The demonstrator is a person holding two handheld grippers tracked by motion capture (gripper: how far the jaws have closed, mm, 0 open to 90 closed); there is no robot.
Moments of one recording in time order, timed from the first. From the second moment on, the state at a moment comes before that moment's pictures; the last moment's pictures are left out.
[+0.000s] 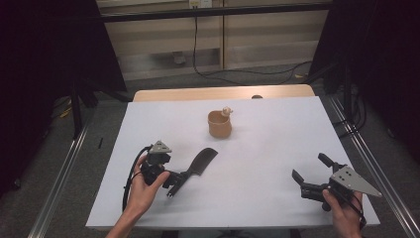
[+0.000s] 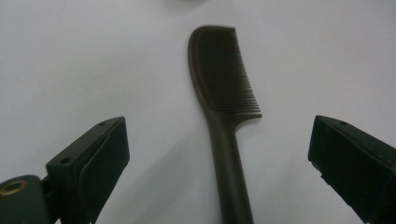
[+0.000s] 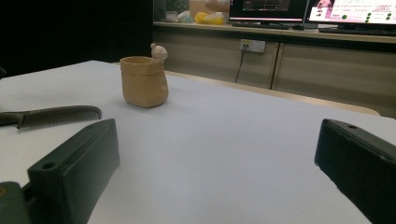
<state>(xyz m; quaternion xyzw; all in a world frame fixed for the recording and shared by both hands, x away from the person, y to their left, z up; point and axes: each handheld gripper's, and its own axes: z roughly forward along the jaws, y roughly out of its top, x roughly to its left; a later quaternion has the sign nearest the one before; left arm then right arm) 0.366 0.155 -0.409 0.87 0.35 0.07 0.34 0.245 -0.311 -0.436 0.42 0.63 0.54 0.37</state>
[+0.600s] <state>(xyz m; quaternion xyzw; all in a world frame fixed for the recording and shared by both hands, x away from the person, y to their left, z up) 0.382 0.138 -0.422 0.89 0.36 0.03 0.27 0.246 -0.311 -0.437 0.42 0.64 0.54 0.36</state>
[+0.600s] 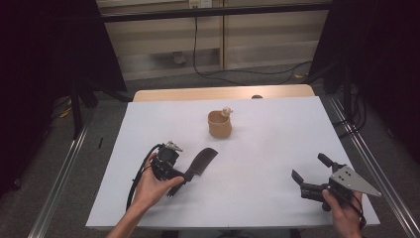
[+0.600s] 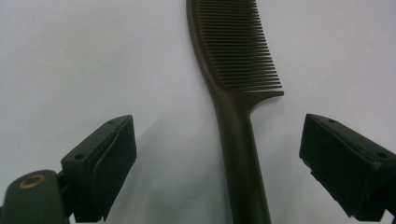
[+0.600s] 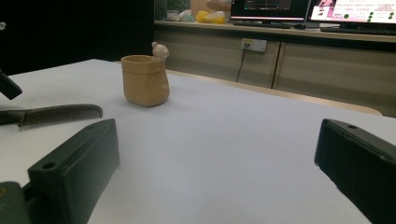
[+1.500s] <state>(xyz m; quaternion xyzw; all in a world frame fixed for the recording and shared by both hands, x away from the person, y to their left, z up) 0.386 0.119 -0.421 0.92 0.34 0.02 0.20 0.245 -0.311 -0.437 0.42 0.64 0.53 0.36</state>
